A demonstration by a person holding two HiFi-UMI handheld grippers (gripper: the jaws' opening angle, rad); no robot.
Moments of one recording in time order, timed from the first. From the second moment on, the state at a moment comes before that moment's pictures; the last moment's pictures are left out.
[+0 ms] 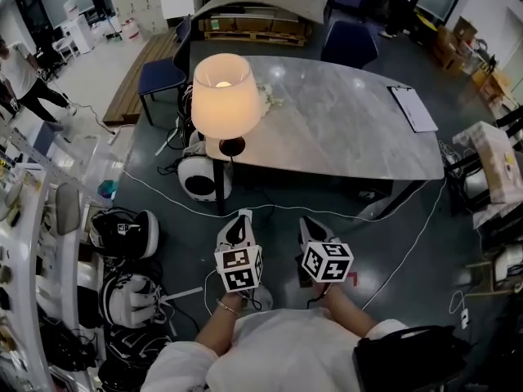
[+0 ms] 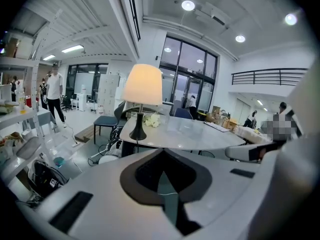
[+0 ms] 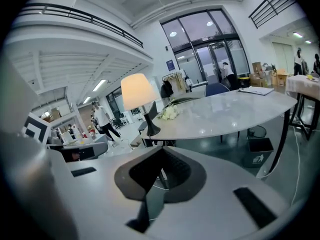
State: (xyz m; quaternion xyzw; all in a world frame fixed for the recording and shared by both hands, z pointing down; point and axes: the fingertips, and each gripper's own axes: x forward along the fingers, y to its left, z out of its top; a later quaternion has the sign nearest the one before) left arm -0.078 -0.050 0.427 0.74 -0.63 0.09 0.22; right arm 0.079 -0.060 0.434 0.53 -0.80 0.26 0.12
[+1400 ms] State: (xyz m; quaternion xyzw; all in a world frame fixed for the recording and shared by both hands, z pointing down) left arm -0.080 -0.155 0.569 0.71 -0.63 0.17 0.27; right arm 0.072 -0.175 0.544 0.50 -0.79 0.32 0.15
